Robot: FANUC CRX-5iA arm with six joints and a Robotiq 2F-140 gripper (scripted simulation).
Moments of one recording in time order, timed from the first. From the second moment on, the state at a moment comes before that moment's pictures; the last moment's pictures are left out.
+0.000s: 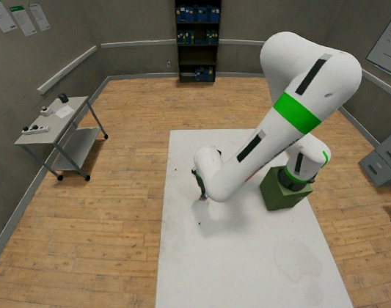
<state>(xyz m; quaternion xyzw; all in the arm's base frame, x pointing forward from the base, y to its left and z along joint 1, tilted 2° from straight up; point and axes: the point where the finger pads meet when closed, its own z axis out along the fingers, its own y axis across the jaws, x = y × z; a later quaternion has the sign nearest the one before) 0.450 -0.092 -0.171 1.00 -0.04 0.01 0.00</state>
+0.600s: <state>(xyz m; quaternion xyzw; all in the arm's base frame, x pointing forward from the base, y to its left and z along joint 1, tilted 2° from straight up) 0.450 -0.092 -0.142 1.00 -0.04 0.01 0.00</state>
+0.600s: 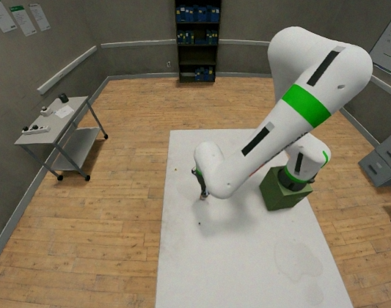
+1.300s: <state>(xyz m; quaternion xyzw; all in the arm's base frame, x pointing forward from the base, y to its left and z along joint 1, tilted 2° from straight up) 0.449 -0.091 -0.111 1.00 -0.04 0.01 0.00</state>
